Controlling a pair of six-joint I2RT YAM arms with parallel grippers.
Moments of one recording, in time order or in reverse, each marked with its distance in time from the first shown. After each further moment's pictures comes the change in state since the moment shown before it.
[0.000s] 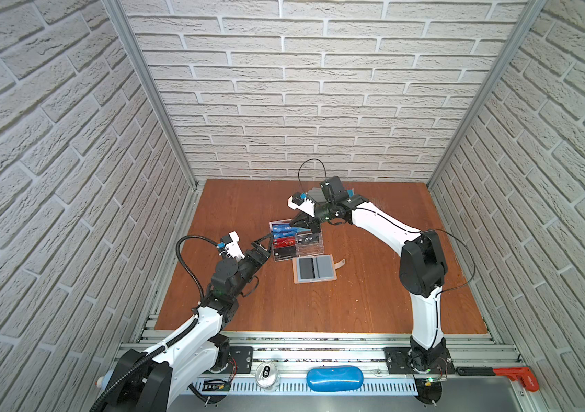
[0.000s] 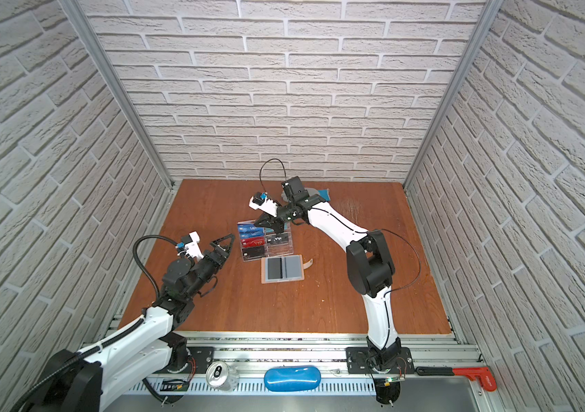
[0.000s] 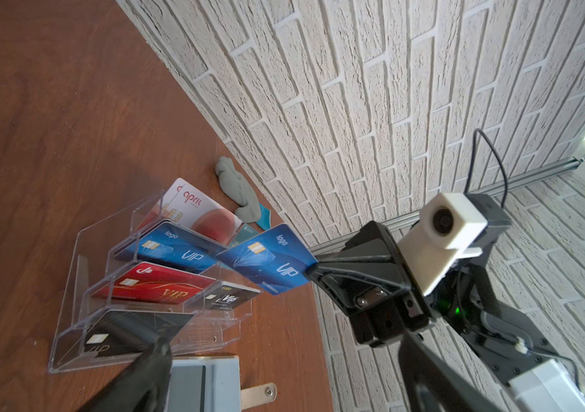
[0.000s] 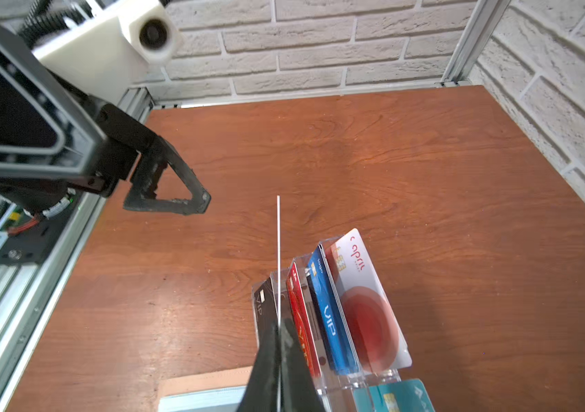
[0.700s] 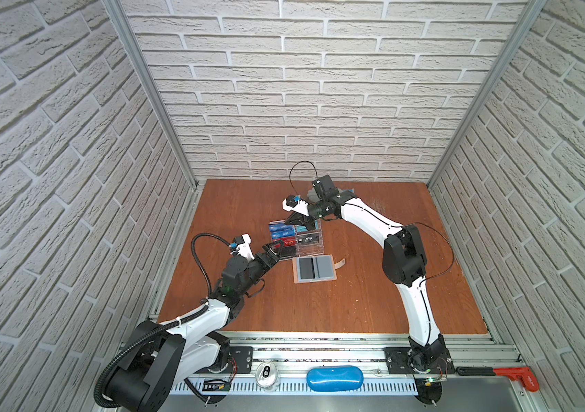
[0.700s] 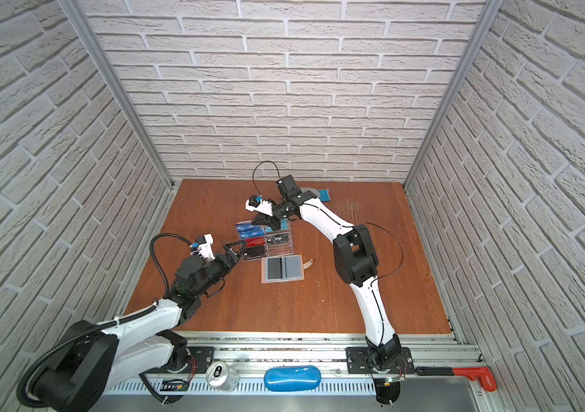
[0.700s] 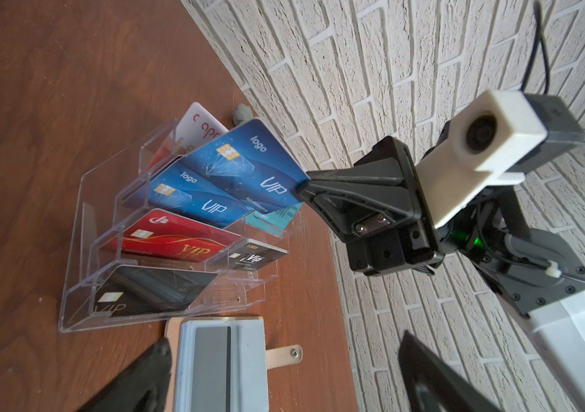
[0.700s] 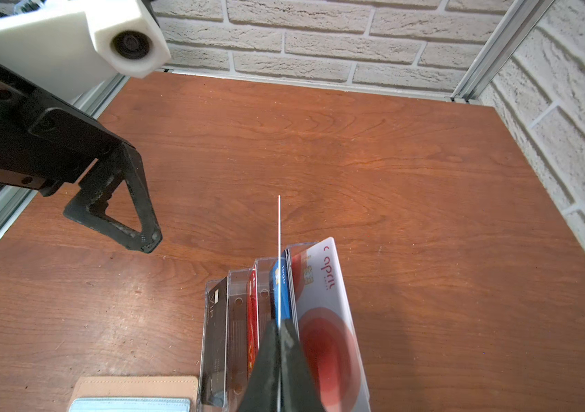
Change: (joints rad) left arm -0.053 0.168 0.010 0.050 0.035 0.025; right arm -0.009 0.188 0.222 -0.090 -0.013 -0.172
